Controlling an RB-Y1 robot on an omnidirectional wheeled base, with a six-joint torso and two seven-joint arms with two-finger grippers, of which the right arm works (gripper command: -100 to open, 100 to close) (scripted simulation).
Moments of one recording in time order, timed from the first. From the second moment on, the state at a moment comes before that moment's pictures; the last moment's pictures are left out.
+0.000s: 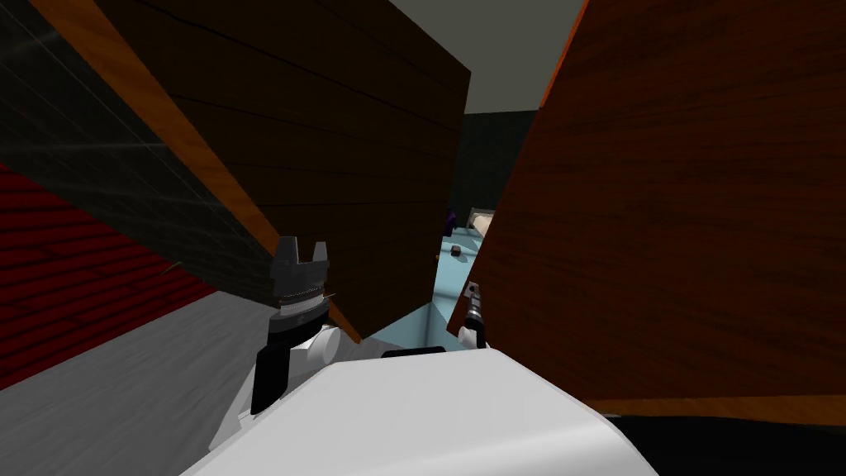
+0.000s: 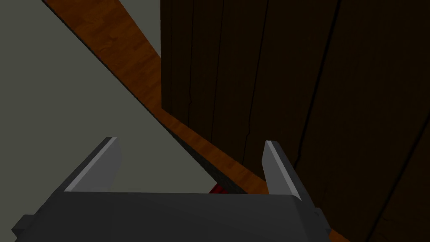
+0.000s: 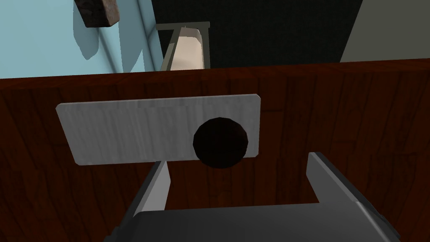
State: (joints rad) arm -0.07 -0.01 -0.31 -0.74 -0.33 -0.83 0.28
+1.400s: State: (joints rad) arm -0.12 0.01 -0.40 -0.67 -0.37 -0.89 0.34
